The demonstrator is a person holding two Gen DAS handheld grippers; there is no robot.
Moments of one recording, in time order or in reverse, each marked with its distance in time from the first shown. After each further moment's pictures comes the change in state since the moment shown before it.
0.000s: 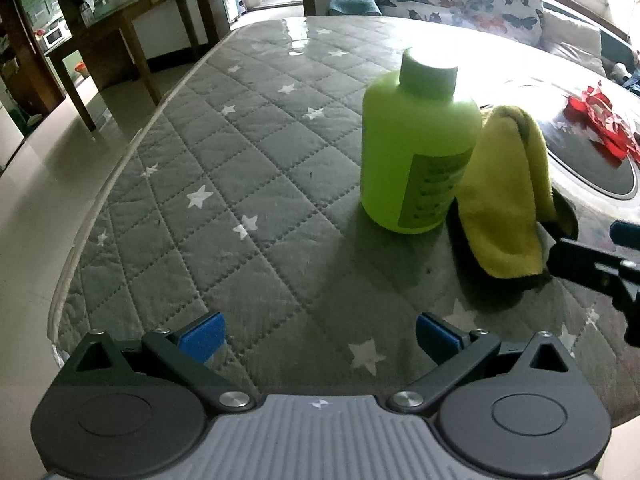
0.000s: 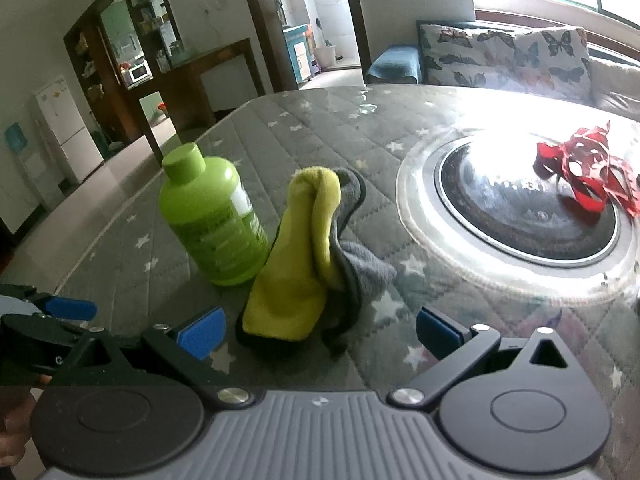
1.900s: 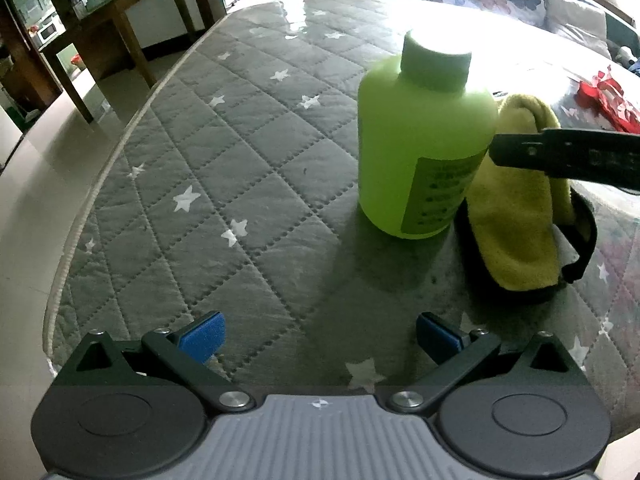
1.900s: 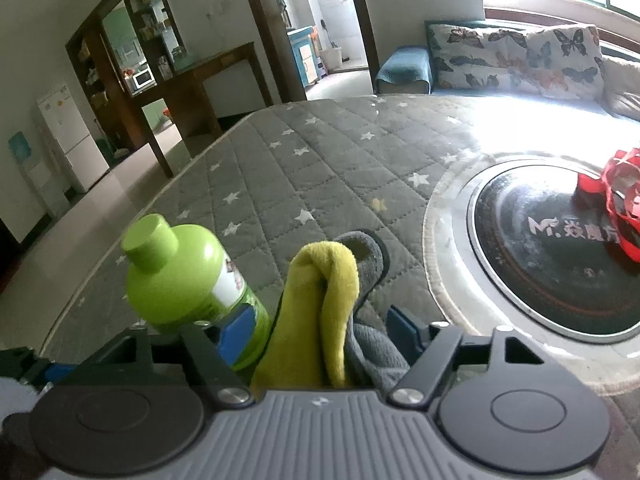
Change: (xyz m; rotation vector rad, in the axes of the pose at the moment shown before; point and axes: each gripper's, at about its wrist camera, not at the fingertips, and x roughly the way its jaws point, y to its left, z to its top) left arm 0.017 -0.006 0.015 0.023 0.063 0.013; right arm 0.047 -0.011 0.059 0.034 -0.011 0.048
